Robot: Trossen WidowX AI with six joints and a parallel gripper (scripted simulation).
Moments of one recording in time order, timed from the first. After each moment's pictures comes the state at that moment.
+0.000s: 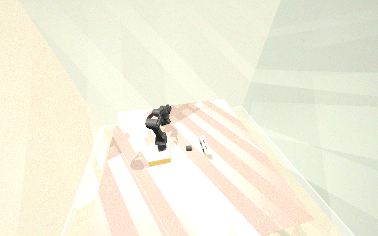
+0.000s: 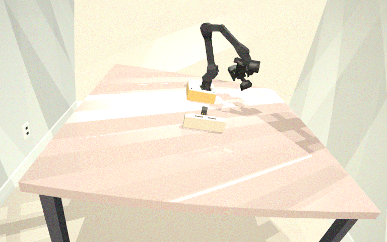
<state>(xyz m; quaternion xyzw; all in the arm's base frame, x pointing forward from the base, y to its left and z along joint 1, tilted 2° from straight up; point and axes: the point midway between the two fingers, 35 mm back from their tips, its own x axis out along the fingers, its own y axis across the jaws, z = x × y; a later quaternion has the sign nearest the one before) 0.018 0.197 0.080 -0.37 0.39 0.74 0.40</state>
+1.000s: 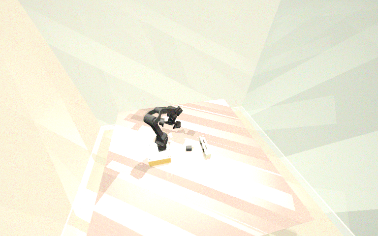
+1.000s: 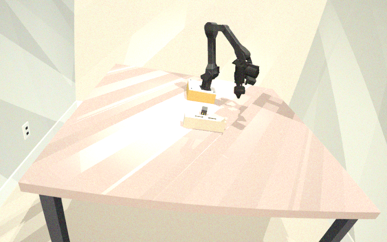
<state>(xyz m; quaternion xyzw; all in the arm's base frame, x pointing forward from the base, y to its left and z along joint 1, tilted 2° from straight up) 0.105 0.170 0.069 -0.27 0.55 0.56 0.56</state>
